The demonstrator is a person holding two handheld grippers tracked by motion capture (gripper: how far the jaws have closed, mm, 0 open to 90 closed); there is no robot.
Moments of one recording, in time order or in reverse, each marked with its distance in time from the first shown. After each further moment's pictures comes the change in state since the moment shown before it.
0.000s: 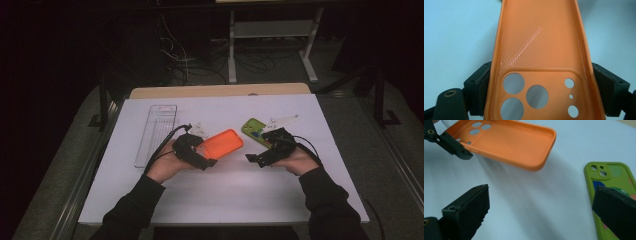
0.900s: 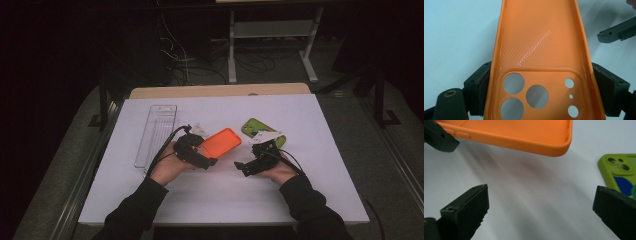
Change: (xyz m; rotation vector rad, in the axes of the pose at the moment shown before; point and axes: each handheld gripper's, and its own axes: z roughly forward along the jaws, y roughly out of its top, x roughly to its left) left arm -0.001 -0.002 0.004 0.028 0.023 -0.043; right arm 0.020 -0.021 0.048 -0.034 -0.095 -0.010
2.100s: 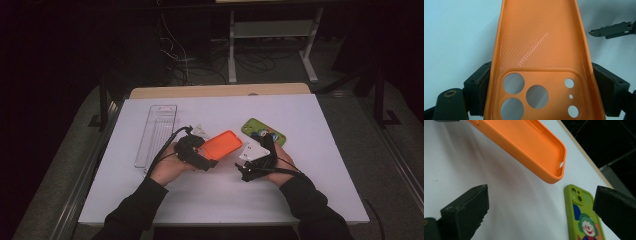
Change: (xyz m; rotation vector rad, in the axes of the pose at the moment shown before) left arm -0.001 0.000 0.002 0.017 -0.018 0.031; right arm 0.030 0.000 -0.003 -0.047 -0.281 -0.460
